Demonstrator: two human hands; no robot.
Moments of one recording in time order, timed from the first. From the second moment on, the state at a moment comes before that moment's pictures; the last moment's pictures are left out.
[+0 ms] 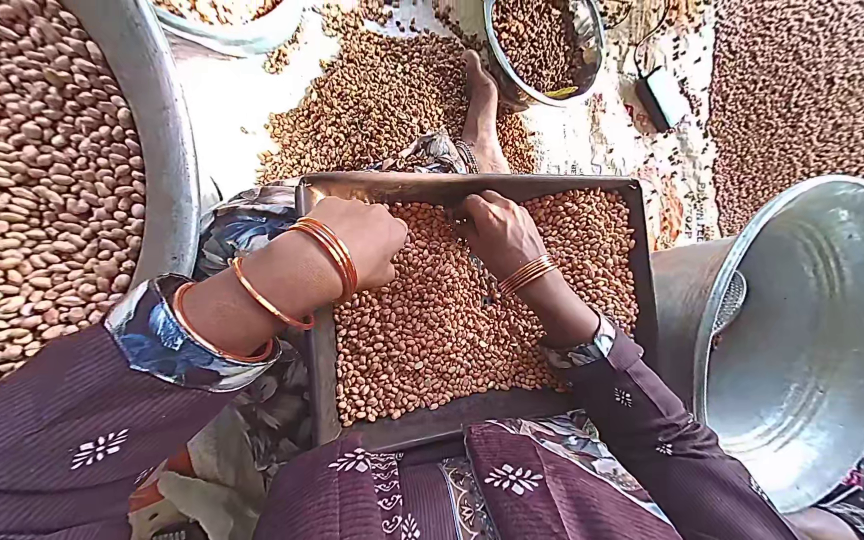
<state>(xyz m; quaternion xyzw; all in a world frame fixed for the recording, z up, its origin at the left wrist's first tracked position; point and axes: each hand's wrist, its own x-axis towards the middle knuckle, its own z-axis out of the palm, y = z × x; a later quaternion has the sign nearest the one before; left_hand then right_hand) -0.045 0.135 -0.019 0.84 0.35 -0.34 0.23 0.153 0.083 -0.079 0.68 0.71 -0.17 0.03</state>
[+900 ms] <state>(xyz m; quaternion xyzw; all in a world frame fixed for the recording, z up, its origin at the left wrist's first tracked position) -0.032 0.144 -0.058 0.95 0.24 -0.11 0.16 0.183 0.069 -0.074 0.61 0.78 -0.07 -0.08</state>
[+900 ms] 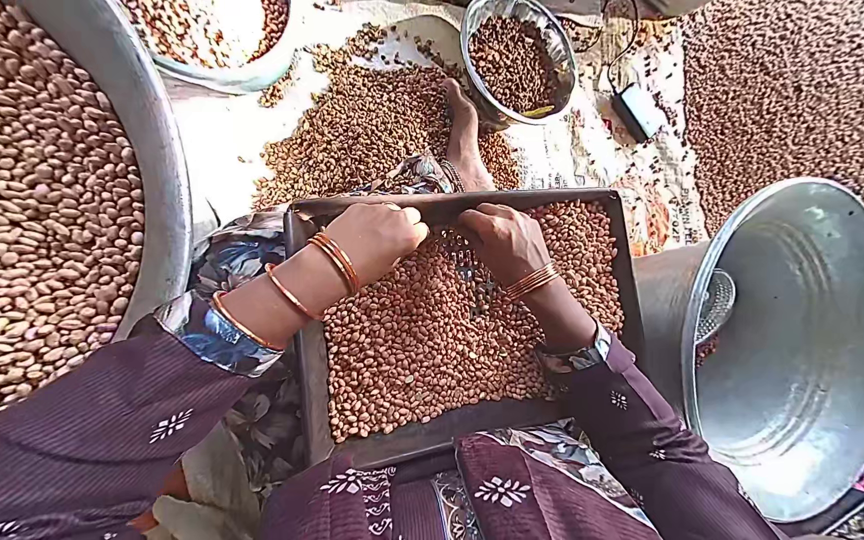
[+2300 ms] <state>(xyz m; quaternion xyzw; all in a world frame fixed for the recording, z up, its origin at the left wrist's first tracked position) -0.044 0.130 -0.036 0.73 0.30 0.09 0.60 0.209 0.076 -0.048 0.56 0.57 -0.55 -0.23</state>
